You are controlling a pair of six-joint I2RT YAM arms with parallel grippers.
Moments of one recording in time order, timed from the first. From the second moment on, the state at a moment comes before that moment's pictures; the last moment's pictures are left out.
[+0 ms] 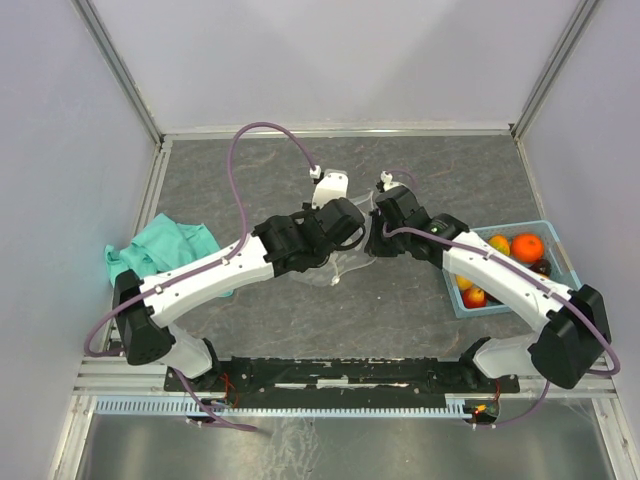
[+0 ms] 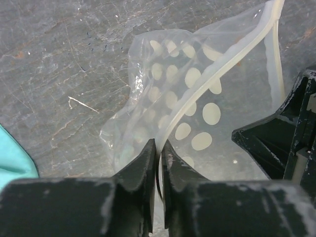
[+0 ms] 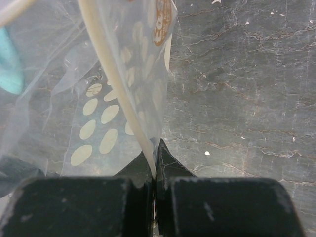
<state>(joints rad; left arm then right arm) -1.07 1.50 1.45 -0.78 -0.70 -0.62 0.69 1.35 1.10 -0.60 0.06 0.62</state>
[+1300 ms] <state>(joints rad) -0.91 1.57 1.46 -0.73 -0.68 -0.32 0.66 1.32 1.18 -0.52 -0.06 0.51</state>
